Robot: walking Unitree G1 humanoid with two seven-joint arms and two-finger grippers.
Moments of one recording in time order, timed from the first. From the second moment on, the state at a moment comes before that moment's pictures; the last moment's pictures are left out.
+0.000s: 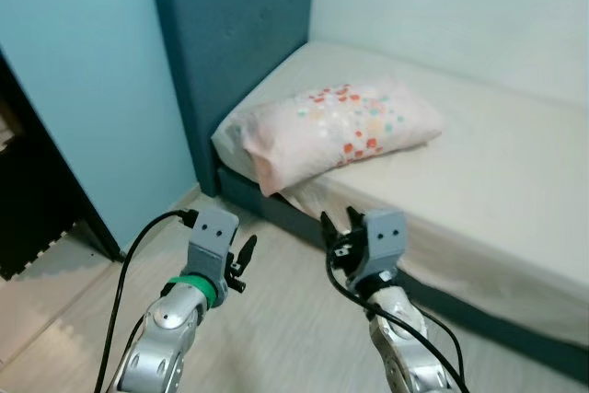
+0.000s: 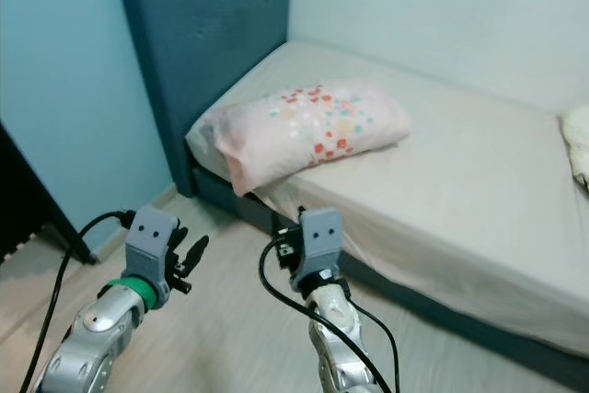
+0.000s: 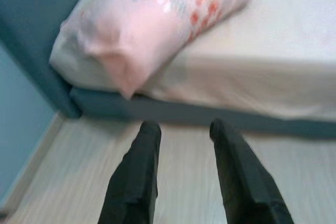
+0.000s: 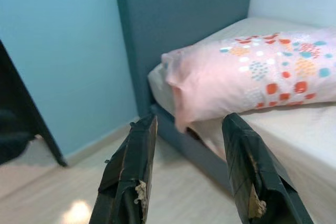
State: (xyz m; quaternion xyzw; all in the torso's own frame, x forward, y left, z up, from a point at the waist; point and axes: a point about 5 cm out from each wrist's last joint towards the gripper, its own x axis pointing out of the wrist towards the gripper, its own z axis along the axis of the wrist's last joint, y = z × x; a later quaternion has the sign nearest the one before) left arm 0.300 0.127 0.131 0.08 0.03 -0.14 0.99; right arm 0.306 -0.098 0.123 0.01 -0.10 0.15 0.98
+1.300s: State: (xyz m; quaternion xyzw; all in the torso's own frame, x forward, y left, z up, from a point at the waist) left arm 0.303 0.127 0.130 0.09 0.02 -0.14 0.99; right arm 0.309 -0.098 0.127 0.00 -0.11 0.15 0.98
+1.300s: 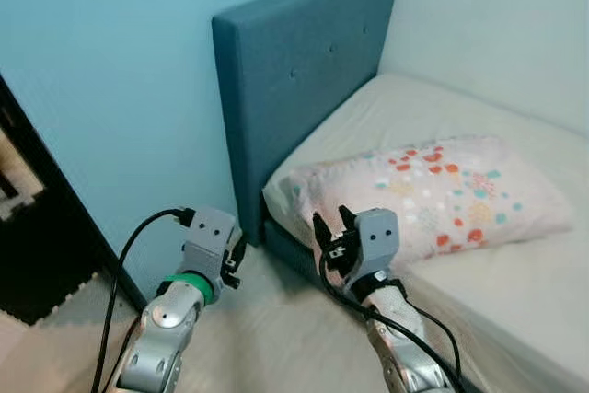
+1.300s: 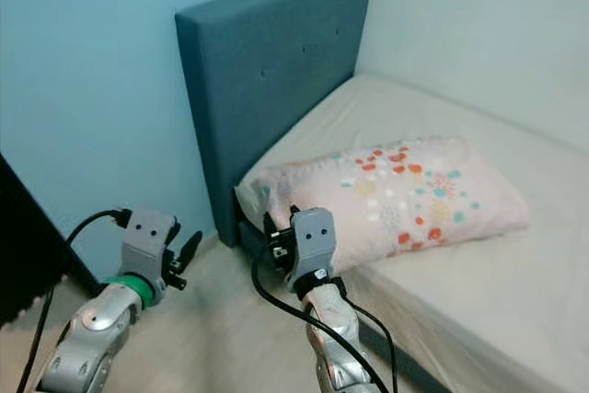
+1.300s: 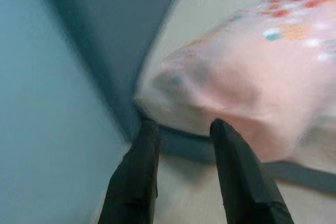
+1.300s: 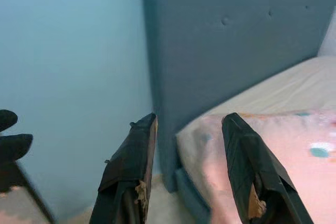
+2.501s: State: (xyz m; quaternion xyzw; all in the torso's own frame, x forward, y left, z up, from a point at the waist) left arm 0.305 0.120 0.136 0.10 -0.02 -0.17 0.98; right arm 0.314 -0.102 0.132 0.00 -0.11 0.13 0.98
